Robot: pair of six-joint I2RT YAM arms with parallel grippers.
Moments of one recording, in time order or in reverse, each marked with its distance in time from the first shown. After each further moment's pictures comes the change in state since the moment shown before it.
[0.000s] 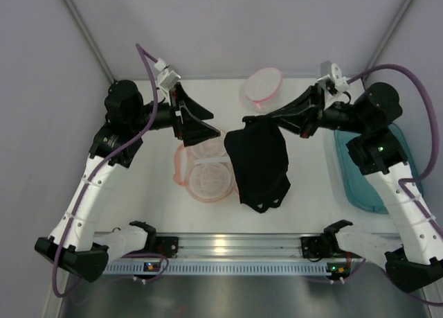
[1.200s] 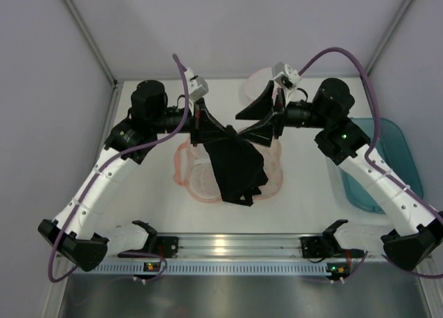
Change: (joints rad) left arm -0.168 0.072 0.004 -0.109 -0.018 0.221; right arm 0.226 0.163 -0.045 0.045 0.082 0.087
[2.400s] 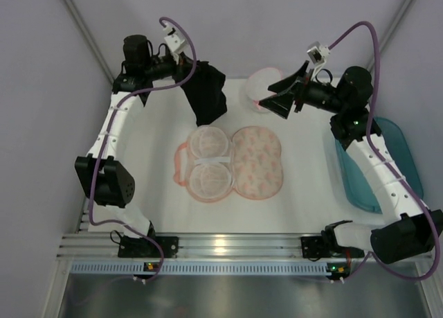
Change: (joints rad) left arm 0.386 0.556 0.444 0.161 -0.060 0.483; right arm -0.347 0.061 -0.042 0.096 0.037 0.187
